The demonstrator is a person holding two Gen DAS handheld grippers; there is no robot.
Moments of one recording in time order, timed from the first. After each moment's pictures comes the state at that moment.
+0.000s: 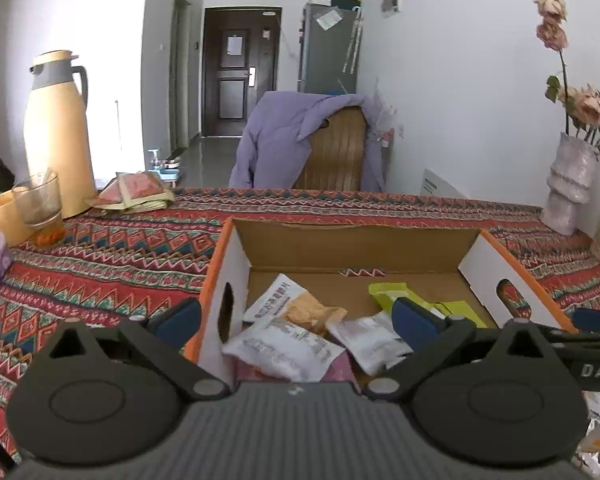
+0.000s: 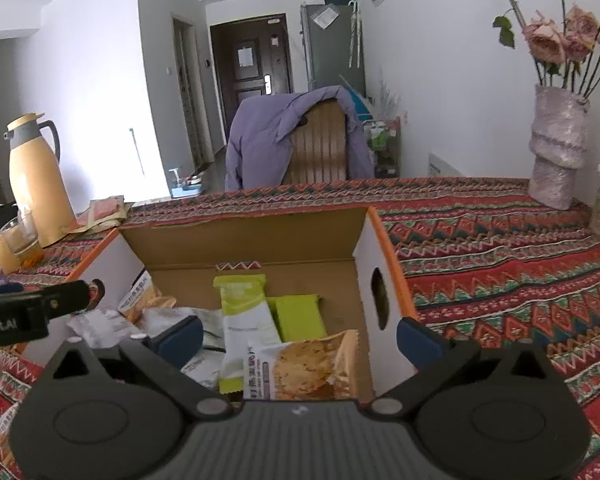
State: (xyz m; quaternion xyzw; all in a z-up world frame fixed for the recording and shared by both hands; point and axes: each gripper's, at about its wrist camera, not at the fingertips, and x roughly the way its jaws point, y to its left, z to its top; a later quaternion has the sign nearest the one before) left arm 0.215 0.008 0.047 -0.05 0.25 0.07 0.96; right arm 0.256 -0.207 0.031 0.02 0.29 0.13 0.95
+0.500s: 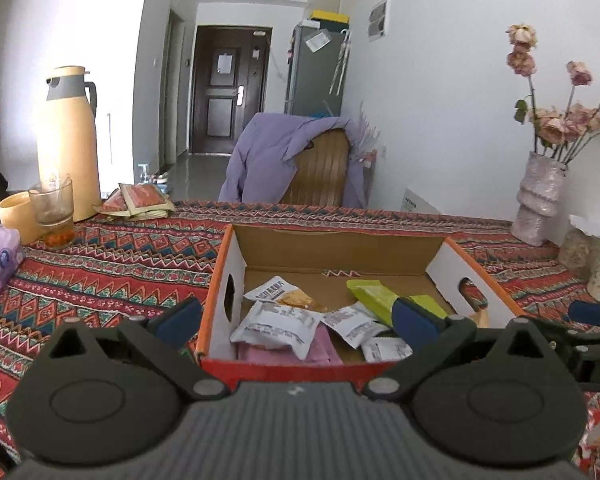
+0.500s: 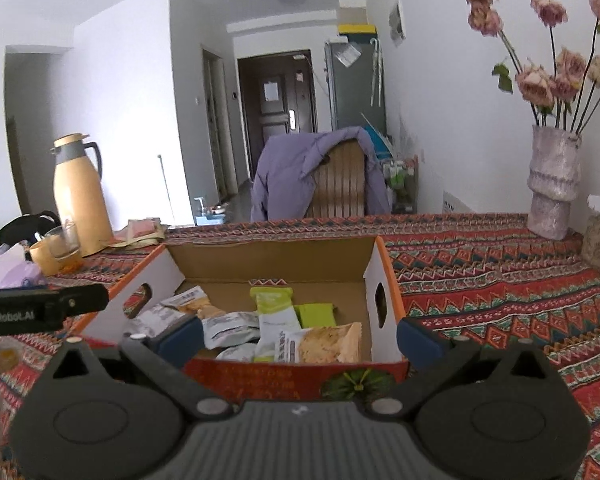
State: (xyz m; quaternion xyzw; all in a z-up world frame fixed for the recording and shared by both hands) left arm 0.144 0.003 0.063 -0.06 0.22 0.04 0.97; right arm 0.177 -0.226 0.056 0.01 0.23 0.17 0.96
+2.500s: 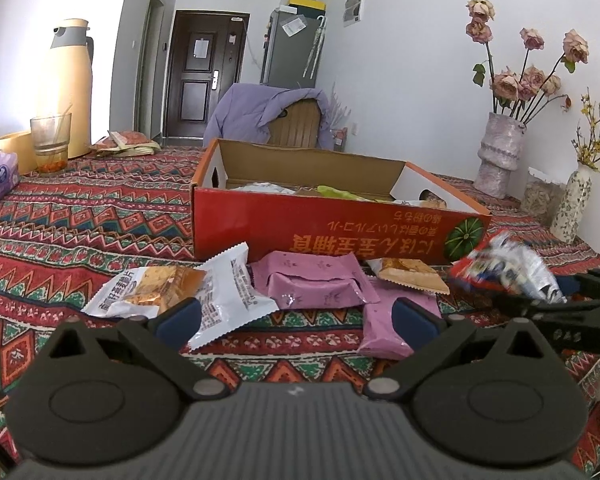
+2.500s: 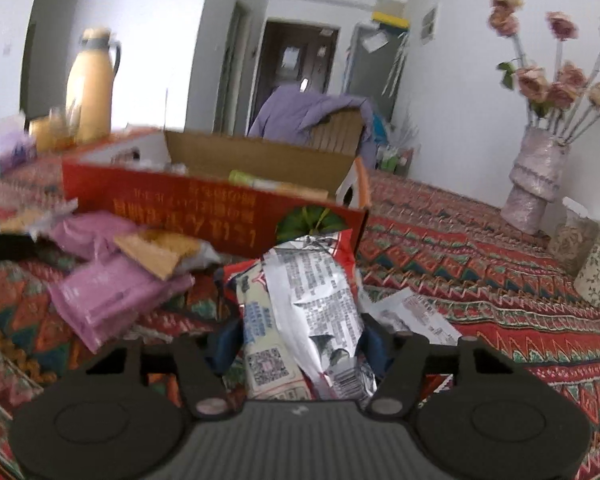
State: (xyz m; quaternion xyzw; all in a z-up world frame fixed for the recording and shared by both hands) left arm 0.055 -0.006 -0.020 -0.07 0.23 0.00 0.97; right arm 0.116 -0.255 -0.021 -0.11 0.25 0.14 0.95
